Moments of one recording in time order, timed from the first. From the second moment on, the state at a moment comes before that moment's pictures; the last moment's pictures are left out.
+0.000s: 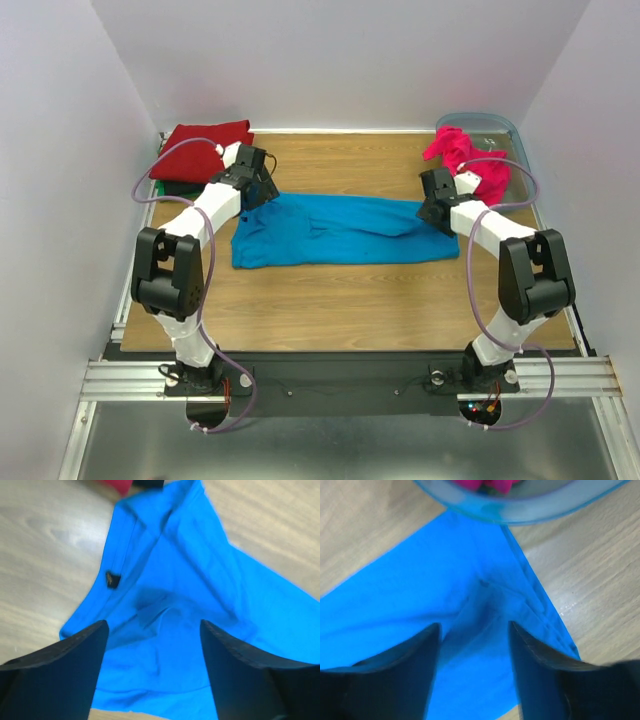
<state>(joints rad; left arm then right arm) -0.30 1.73 1.30 -0.47 -0.32 -0.65 0.24 1.69 1.09 -0.39 0.55 0.76</state>
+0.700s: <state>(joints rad) -0.37 1.62 1.06 -0.32 -0.13 -0.69 0.32 1.63 0.99 -0.29 0.13 0.63</state>
